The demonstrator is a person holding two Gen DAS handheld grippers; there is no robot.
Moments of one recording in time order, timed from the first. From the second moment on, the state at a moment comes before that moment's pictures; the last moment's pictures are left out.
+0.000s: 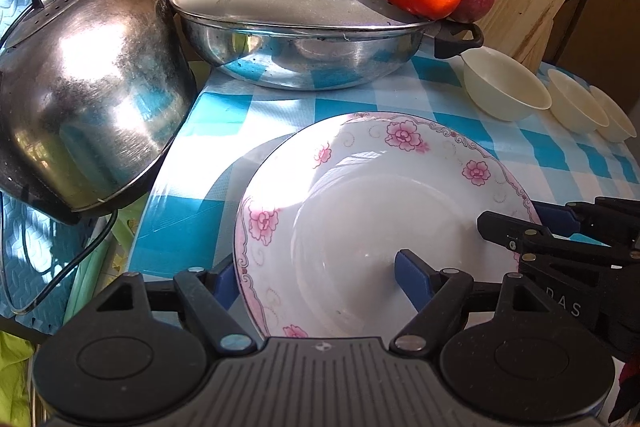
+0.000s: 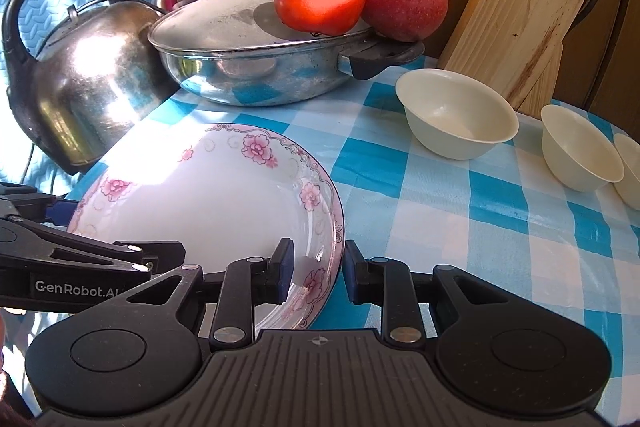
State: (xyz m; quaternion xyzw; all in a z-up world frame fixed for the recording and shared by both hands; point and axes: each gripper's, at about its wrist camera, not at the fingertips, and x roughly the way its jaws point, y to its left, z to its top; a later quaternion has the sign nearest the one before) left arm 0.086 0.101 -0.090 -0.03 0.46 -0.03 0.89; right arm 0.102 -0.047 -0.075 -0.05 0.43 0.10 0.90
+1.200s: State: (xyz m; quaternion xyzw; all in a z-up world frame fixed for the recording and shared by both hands) left arm 0.081 0.088 -0.079 -0.04 0.43 -0.06 0.90; right arm 0.083 -0.051 -0.059 -0.07 0.40 0.08 0.91
